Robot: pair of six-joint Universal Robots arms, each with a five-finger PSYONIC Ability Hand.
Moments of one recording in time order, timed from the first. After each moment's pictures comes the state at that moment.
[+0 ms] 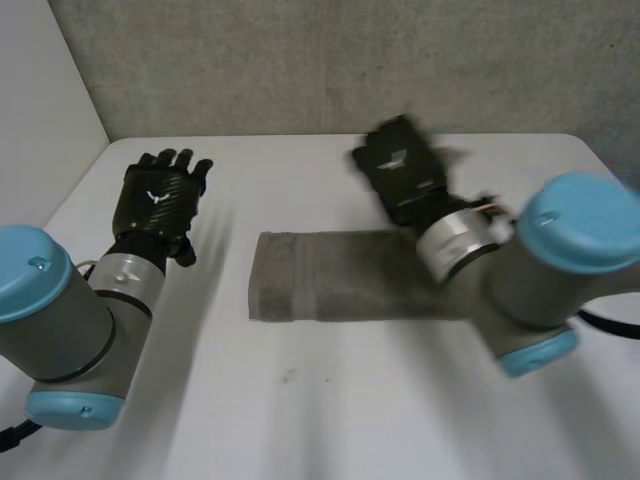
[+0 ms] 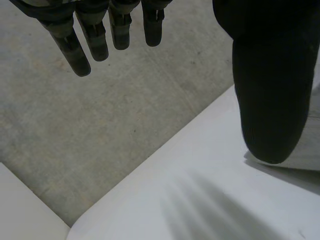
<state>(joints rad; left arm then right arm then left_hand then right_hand) 4.31 -1.86 -1.80 3.70 -1.62 3.51 2.11 -1.11 1.46 -0.51 1.35 2.43 0.17 0.16 0.17 0.17 0.03 0.95 1.18 1.19 1.19 0.98</state>
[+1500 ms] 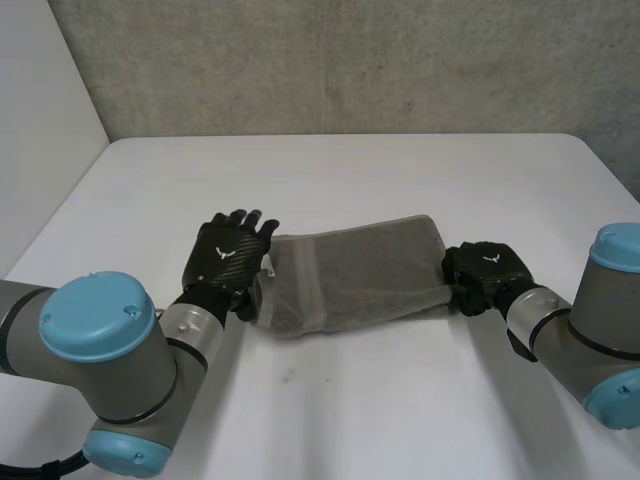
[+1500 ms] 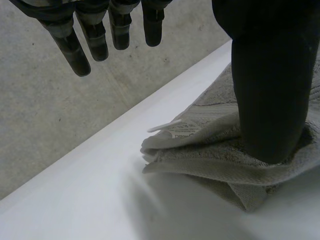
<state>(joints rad) 4.16 -2.01 -1.79 3.69 -1.62 3.41 1.80 -1.03 1.69 -0.29 1.28 2.95 0.17 0.16 0.17 0.17 0.03 0.93 1.17 1.18 1.19 0.97</state>
